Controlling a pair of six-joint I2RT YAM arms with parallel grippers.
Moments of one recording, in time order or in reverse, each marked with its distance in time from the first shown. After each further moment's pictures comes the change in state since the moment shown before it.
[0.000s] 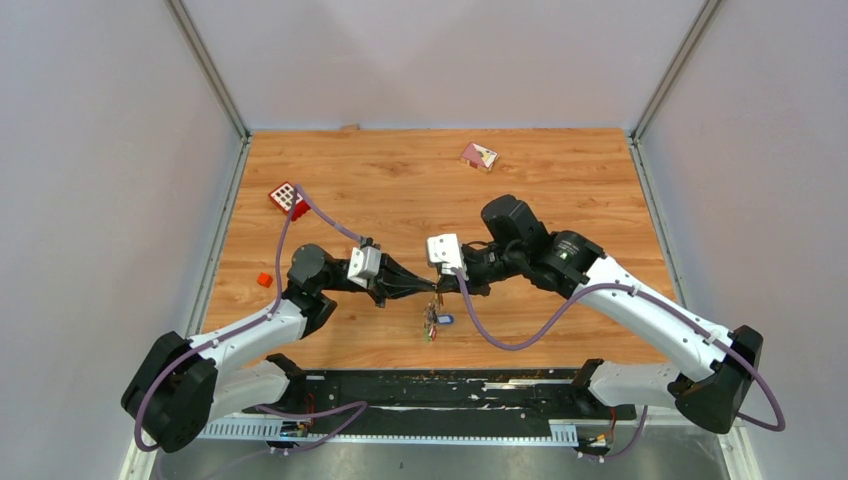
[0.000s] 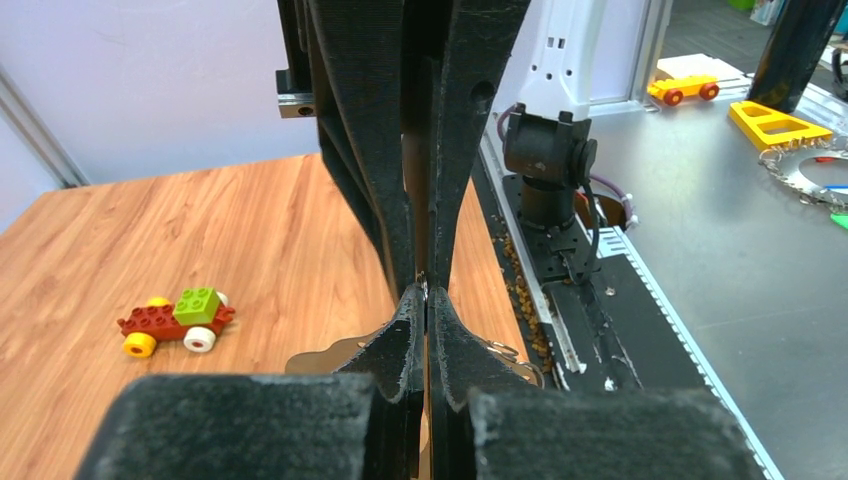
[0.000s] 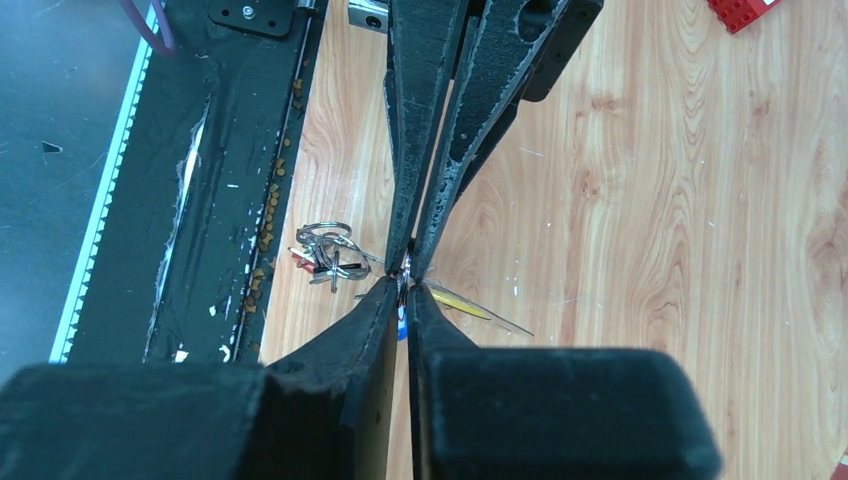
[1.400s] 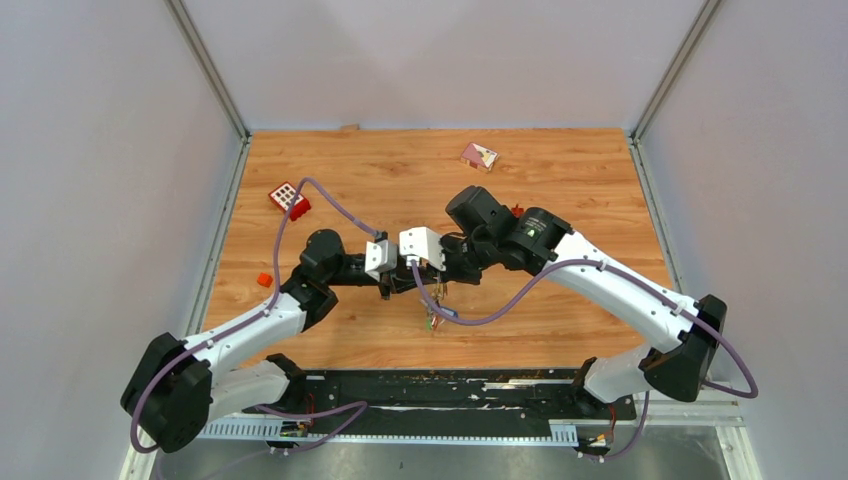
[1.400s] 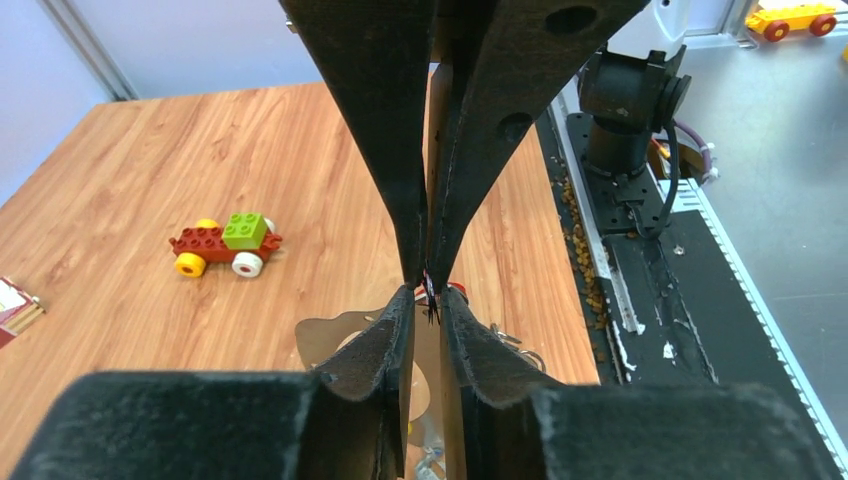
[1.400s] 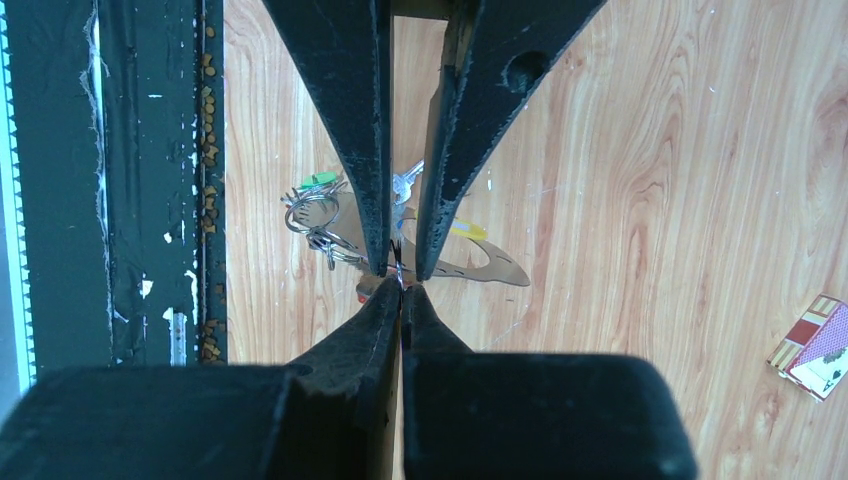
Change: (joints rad) left arm -0.005 -0.003 0.089 -0.368 -0.113 0.246; right arm 0.067 0.205 0.263 -0.282 0.301 -0.006
